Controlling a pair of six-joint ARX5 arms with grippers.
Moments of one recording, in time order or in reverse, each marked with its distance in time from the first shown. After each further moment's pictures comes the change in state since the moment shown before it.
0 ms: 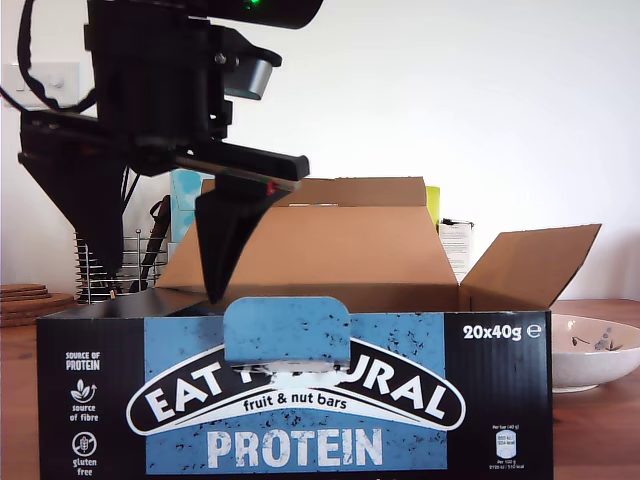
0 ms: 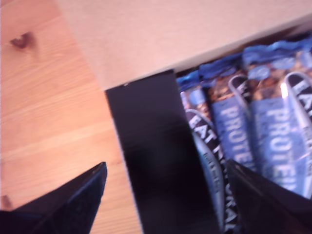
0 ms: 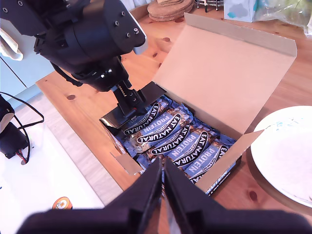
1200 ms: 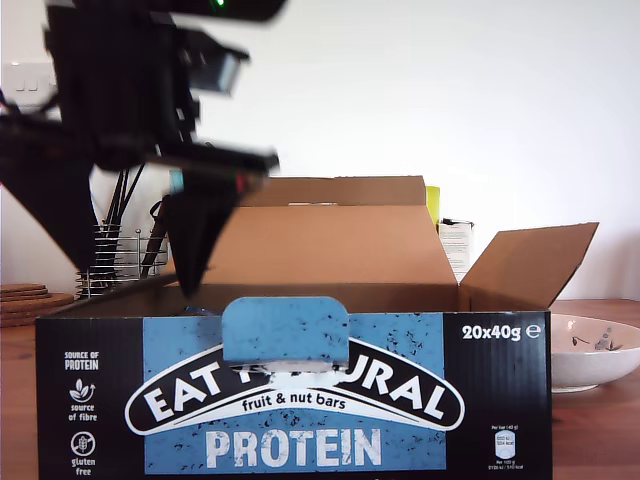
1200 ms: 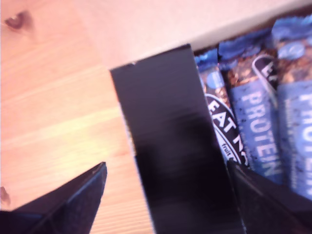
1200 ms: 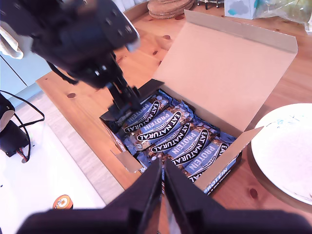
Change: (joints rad) left arm 0.041 -0.105 -0.078 0.023 0.002 0.006; right arm 0.000 0.000 0.000 -0.007 0.000 -0.004
